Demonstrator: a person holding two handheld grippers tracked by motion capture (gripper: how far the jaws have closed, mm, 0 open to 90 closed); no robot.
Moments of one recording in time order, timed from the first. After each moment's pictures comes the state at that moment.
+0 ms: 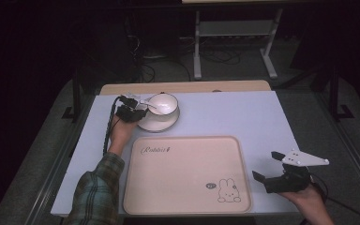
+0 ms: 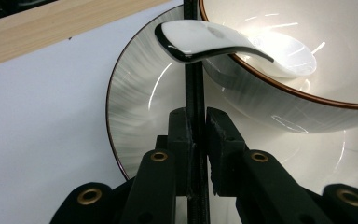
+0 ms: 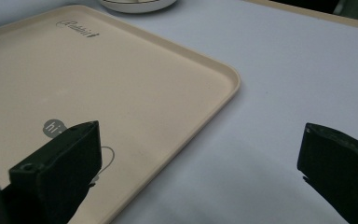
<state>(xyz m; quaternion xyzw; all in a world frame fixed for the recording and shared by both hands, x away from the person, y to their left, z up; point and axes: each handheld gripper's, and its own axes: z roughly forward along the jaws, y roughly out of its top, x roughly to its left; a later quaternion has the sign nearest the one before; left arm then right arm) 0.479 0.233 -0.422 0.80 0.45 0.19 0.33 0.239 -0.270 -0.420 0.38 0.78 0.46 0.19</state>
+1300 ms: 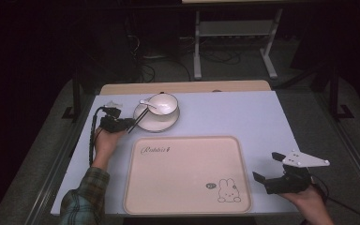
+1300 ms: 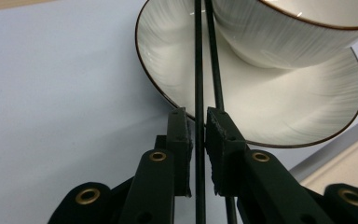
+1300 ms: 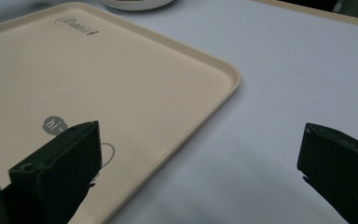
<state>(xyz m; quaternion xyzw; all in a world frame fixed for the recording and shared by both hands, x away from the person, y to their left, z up) 0.437 0.280 -0.424 0.78 0.48 0.15 0.37 0.237 -0.271 -0.421 0.38 0.78 0.46 0.19</state>
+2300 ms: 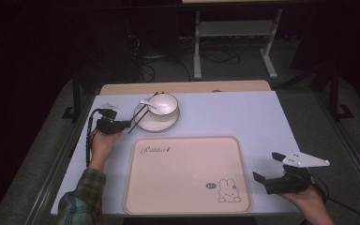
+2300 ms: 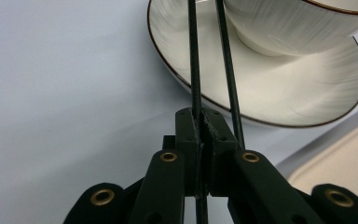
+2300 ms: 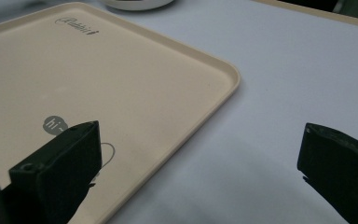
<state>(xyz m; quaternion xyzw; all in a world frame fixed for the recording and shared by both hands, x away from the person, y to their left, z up) 0.431 0.297 -0.425 0.78 0.49 0.14 0.37 0.237 -0.271 -0.421 0.38 0.78 0.46 0.19</state>
